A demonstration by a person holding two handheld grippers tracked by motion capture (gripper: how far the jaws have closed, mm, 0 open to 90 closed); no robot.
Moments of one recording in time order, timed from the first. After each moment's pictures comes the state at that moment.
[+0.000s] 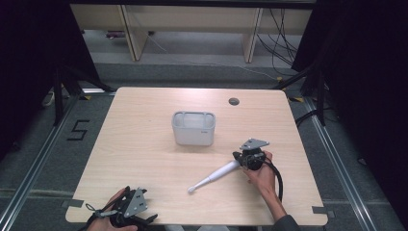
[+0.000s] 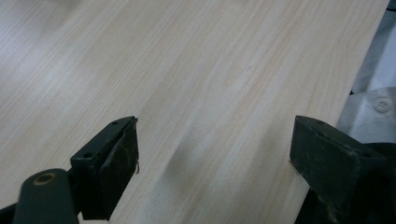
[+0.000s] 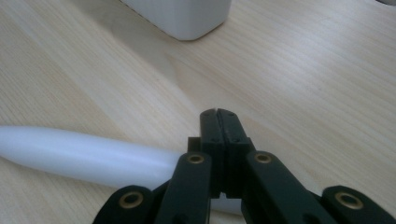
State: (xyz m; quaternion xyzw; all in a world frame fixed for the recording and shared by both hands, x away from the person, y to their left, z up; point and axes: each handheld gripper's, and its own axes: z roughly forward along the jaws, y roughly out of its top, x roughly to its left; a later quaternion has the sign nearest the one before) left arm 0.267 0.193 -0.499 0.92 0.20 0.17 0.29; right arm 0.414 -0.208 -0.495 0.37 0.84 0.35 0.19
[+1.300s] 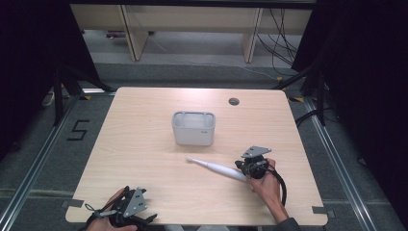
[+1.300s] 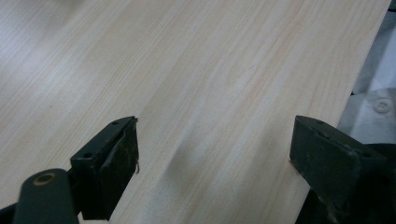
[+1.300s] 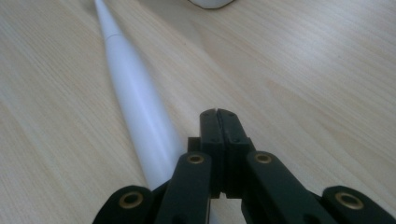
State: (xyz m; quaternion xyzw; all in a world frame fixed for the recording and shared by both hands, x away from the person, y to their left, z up) left arm 0.266 0.193 -0.500 0.91 0.20 0.19 0.30; right arm 0.386 -0.211 -0.491 0.37 0.85 0.33 0.16
